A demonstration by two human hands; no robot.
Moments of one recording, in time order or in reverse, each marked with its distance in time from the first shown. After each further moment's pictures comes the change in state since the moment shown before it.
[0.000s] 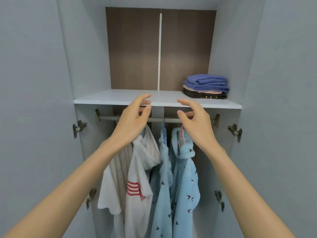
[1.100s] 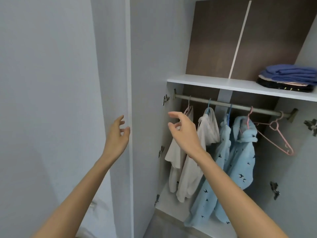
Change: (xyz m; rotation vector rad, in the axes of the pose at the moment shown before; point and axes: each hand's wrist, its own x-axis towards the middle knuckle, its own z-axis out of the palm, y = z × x) left_hand -0.295 -0.011 -0.215 0.189 0.442 -0.565; right_hand -0.192 -0.171 0.135 0.180 -0.442 -0.063
